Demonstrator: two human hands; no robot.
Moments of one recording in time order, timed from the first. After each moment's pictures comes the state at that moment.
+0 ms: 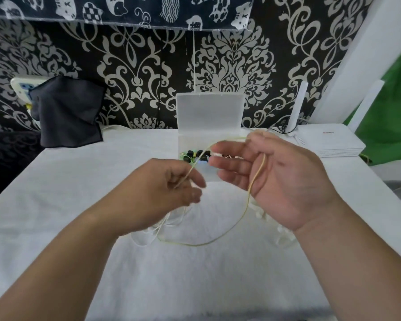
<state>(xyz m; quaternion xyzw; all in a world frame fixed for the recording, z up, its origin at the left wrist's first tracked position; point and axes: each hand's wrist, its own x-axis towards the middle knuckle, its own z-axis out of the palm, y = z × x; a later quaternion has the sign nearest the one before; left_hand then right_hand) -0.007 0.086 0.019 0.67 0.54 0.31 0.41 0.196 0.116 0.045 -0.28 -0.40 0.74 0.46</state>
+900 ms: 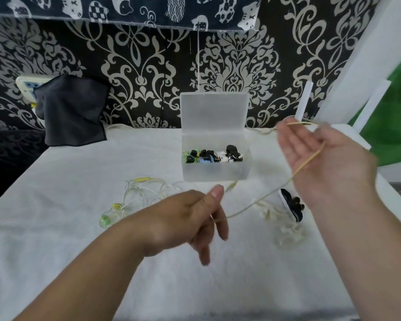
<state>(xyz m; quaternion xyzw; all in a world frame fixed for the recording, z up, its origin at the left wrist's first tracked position) 0.020 0.072 0.012 0.63 0.51 0.18 0.56 0.226 0.146 0.042 -0.34 -0.17 0.62 0.69</state>
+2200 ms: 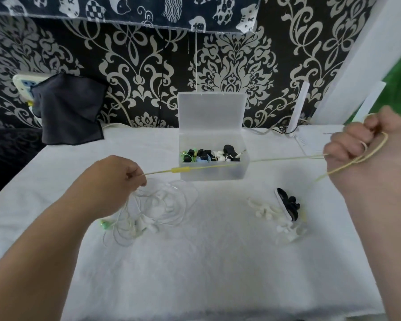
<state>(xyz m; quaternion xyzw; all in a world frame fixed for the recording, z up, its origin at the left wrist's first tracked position) -0.059 0.095 0.010 0.59 0.76 0.18 0.20 0.272 0.150 0.059 -0.36 -0.18 0.57 0.72</state>
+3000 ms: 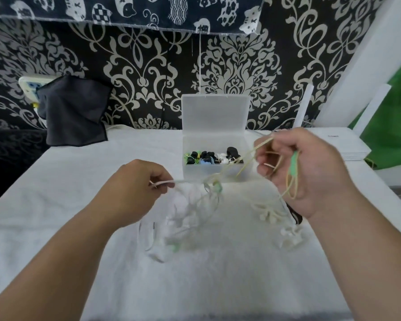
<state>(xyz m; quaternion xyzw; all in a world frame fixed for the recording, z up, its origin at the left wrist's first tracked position) -0.037 0.095 0.000 0.62 0.72 0.22 0.21 0.208 0.139 0.042 -0.42 -0.38 0.63 0.52</state>
